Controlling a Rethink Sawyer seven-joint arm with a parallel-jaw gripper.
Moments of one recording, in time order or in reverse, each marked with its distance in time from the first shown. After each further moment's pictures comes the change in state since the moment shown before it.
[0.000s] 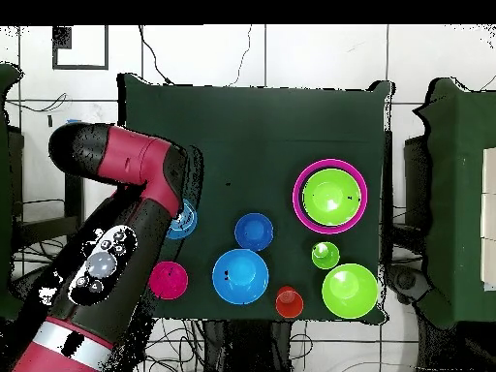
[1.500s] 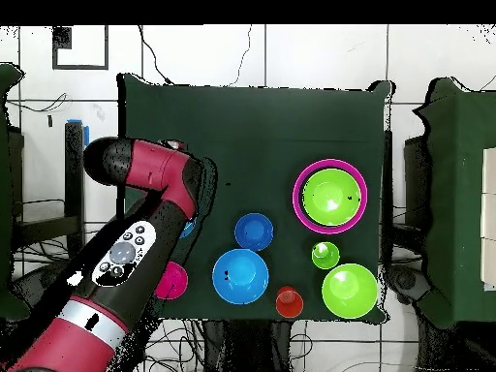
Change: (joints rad) arm -0.015 0.080 0.009 0.044 -0.007 -0.245 0.000
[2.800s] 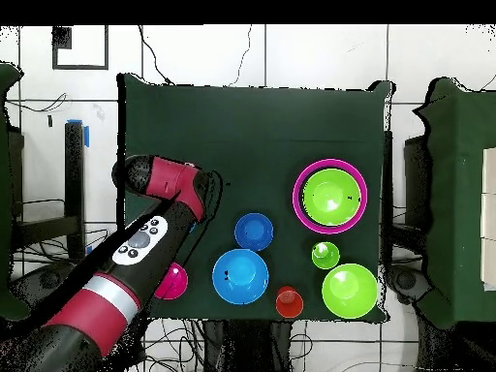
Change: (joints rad) arm 0.001 0.159 0.003 -0.007 0.001 -0.016 0.000
